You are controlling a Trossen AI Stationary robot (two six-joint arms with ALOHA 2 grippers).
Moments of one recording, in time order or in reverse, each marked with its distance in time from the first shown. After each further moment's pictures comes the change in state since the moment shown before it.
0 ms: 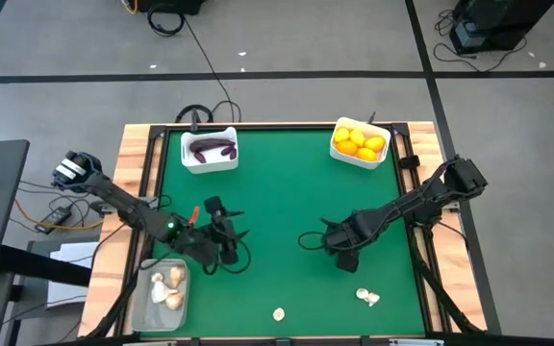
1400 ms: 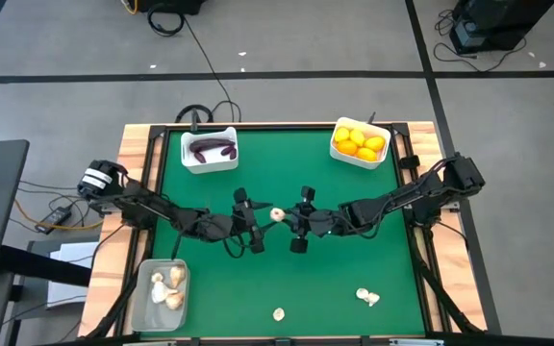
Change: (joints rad) left arm 0.226 0.269 -0.111 0.924 0.214 0.279; right arm -0.104 0.000 0.000 1.068 0.513 -0.732
